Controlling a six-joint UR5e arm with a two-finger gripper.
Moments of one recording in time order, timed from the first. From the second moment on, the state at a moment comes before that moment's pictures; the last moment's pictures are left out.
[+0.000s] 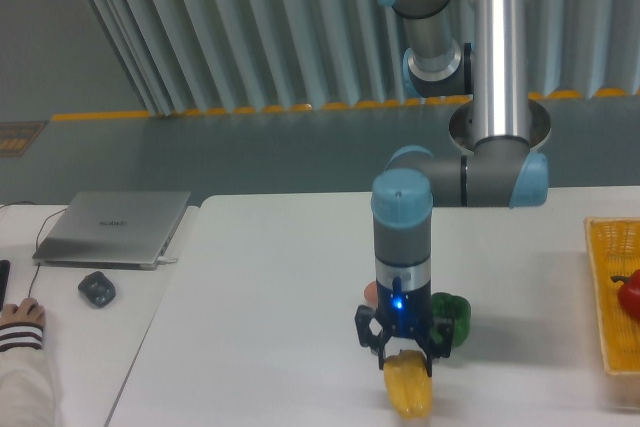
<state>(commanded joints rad) 2.11 -2.06 -1.43 -0.89 1.51 0.13</state>
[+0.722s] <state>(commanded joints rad) 2.24 -1.90 -1.50 -1.09 1.40 0.63</state>
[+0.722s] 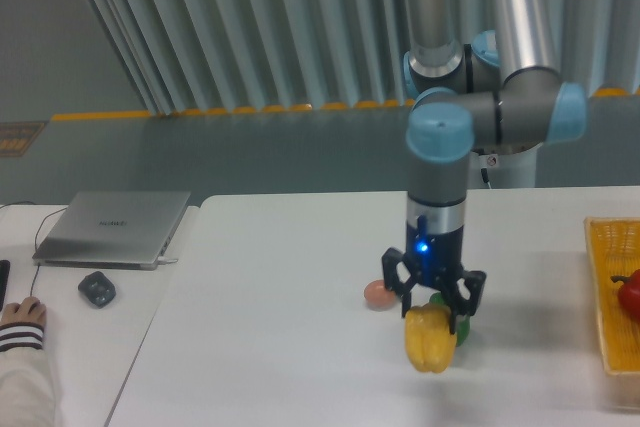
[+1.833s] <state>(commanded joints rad) 2.49 -1.79 -1.52 -1.30 1.48 1.57</state>
